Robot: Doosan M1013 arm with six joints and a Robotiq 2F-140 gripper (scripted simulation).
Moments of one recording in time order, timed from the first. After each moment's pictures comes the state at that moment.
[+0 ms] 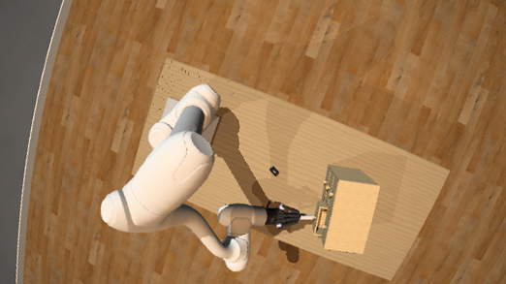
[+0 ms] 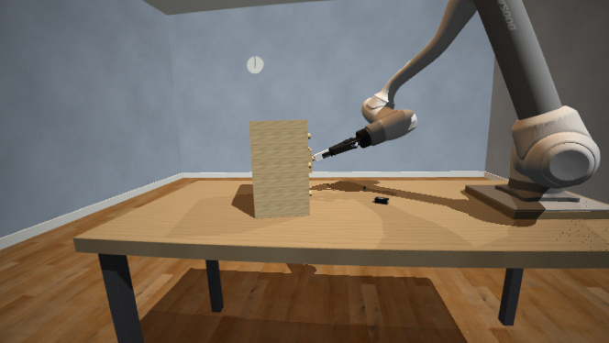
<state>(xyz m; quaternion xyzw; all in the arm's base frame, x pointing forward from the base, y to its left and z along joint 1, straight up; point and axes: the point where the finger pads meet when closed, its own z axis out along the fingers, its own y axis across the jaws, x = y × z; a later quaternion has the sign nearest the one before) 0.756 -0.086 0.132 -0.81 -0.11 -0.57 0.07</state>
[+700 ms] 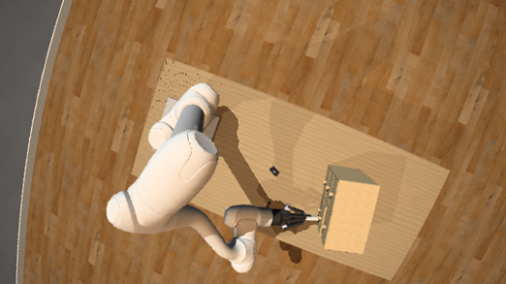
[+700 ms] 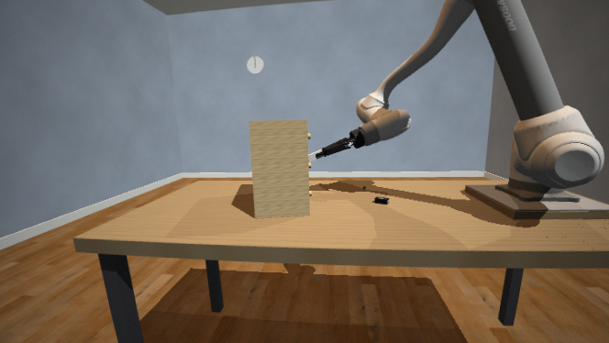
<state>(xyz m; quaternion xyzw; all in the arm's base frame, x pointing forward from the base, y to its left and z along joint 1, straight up) 0.782 -0.080 0.132 -0.81 -0.11 -0.57 0.07</state>
